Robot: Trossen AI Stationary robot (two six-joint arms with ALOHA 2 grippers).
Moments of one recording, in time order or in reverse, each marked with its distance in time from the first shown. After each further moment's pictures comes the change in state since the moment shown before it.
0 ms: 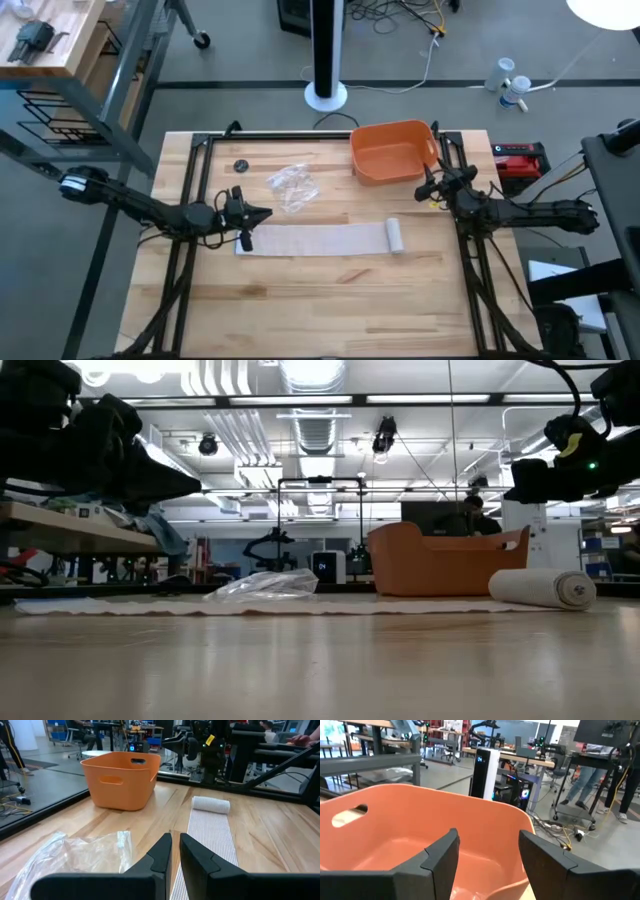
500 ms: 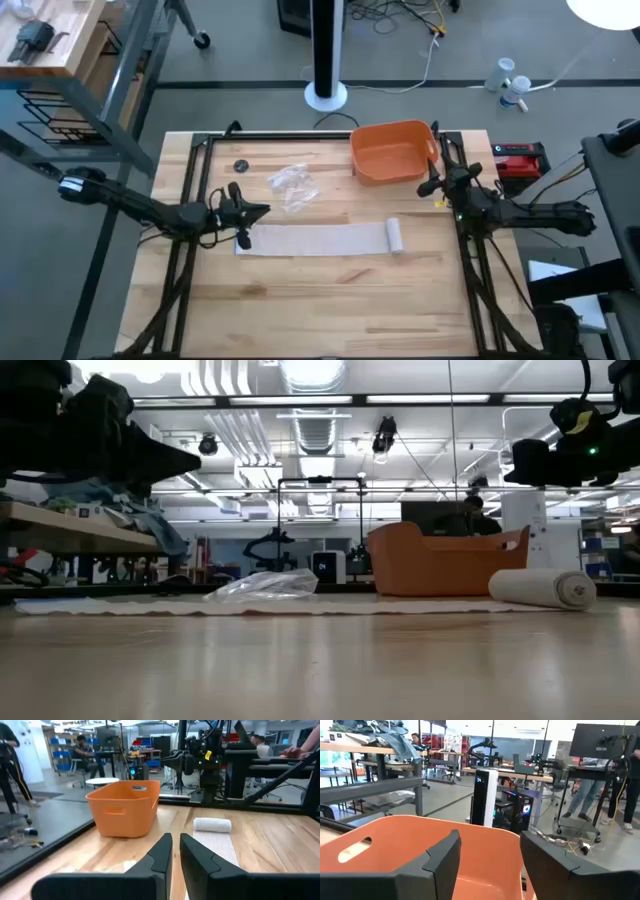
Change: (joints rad) left arm 0.000 -0.070 0.000 0.049 -0.001 0.135; right arm -0.004 -0.061 0.000 0.150 0.000 -0.136
